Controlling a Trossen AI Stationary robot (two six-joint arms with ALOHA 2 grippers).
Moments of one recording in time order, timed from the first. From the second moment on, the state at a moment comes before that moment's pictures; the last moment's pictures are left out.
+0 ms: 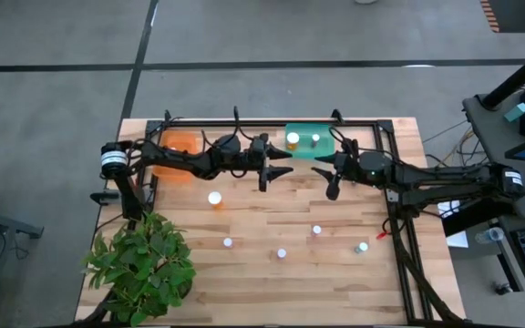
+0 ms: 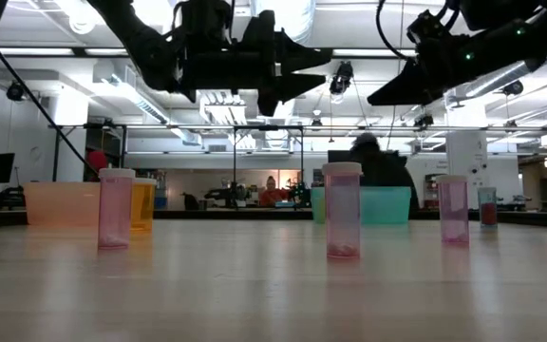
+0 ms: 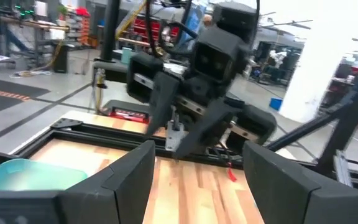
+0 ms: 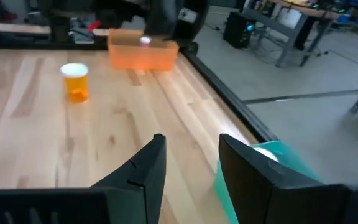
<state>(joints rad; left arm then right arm) 0.26 1.73 0.94 0.87 0.27 -0.20 -0.19 0.93 0.43 0.22 0.18 -0.13</state>
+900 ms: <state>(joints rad) 0.08 1.71 1.34 -0.72 0.20 -0.63 -0.19 0.92 0.33 0.40 0.17 -0.18</state>
